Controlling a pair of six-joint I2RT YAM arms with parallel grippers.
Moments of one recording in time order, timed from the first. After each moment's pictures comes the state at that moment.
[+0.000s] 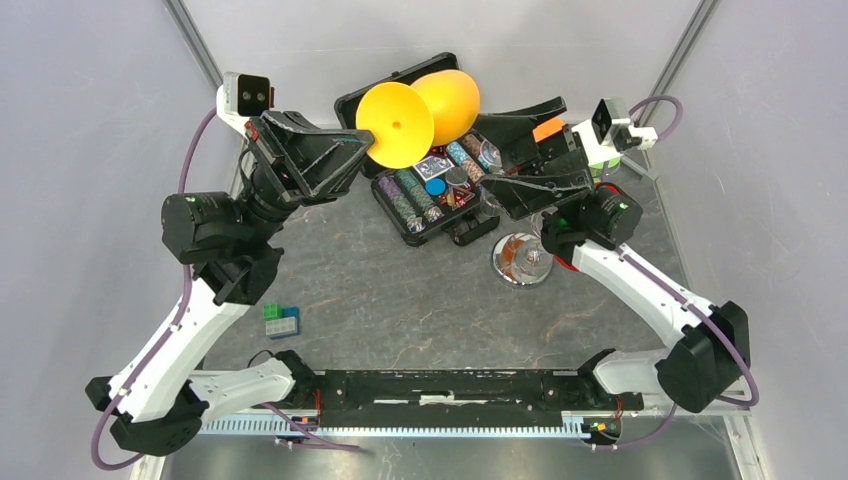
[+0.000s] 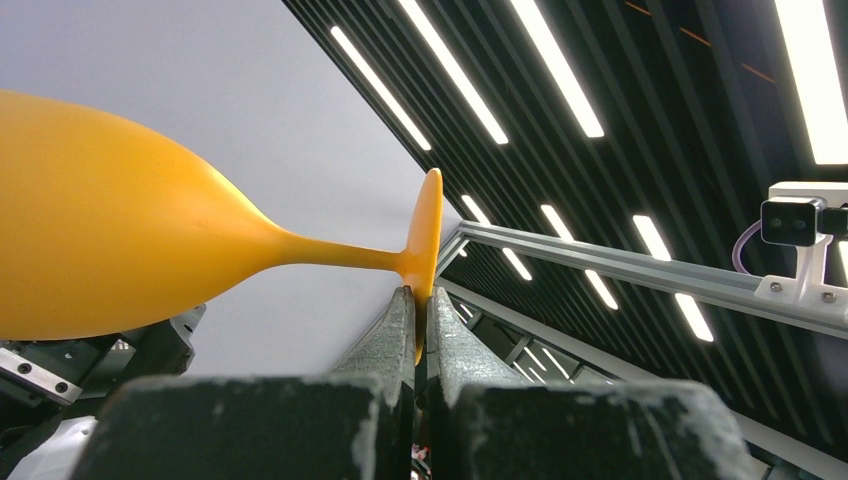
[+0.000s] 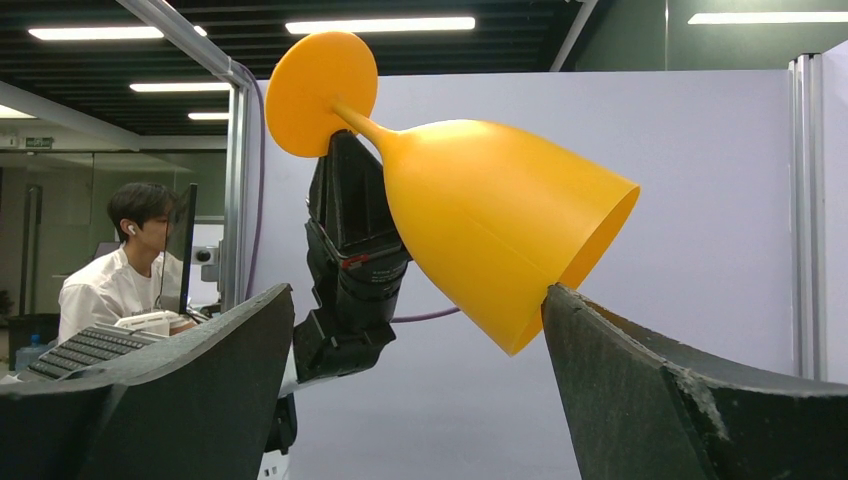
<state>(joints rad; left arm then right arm) -0.75 1.02 1.41 0.45 0.35 -1.49 0.59 1.31 1.10 1.46 -0.57 0.95</state>
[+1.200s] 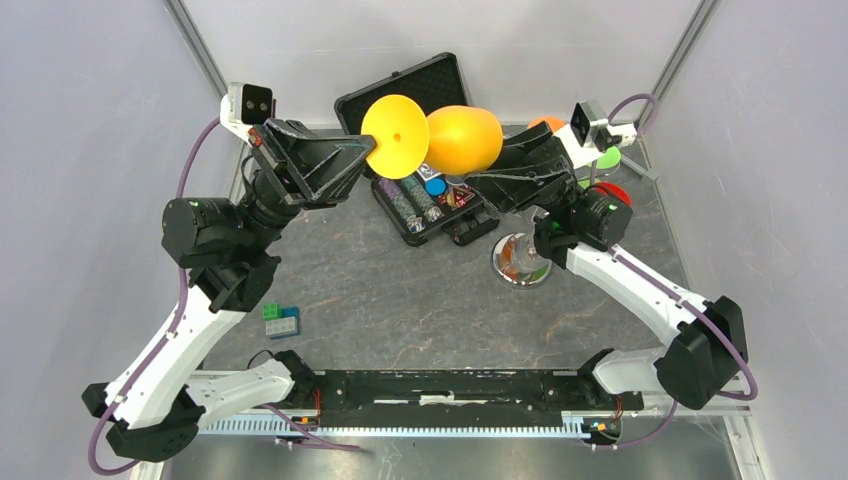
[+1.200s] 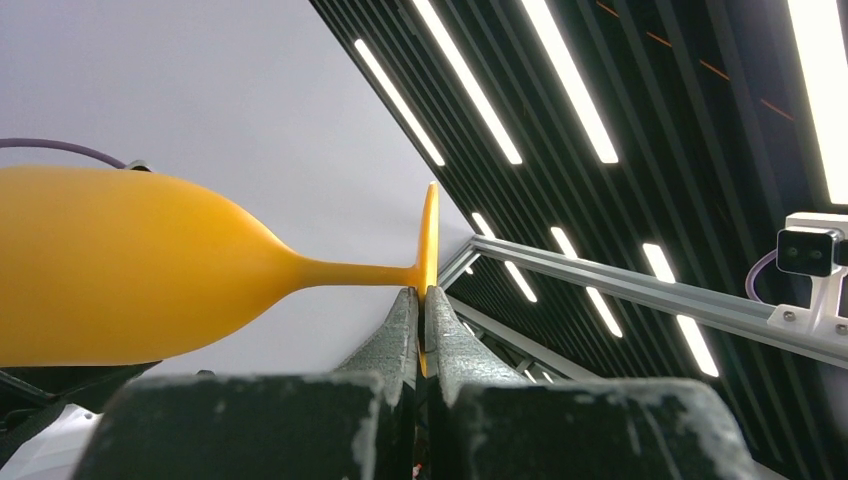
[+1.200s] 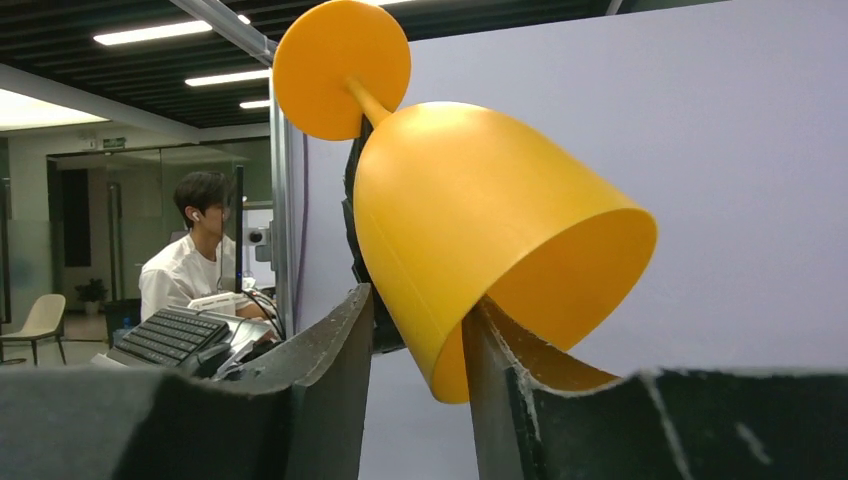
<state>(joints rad) -0.75 0.97 1.37 0.39 0.30 -1.50 0.63 1.33 1.10 1.46 -0.62 1.02</state>
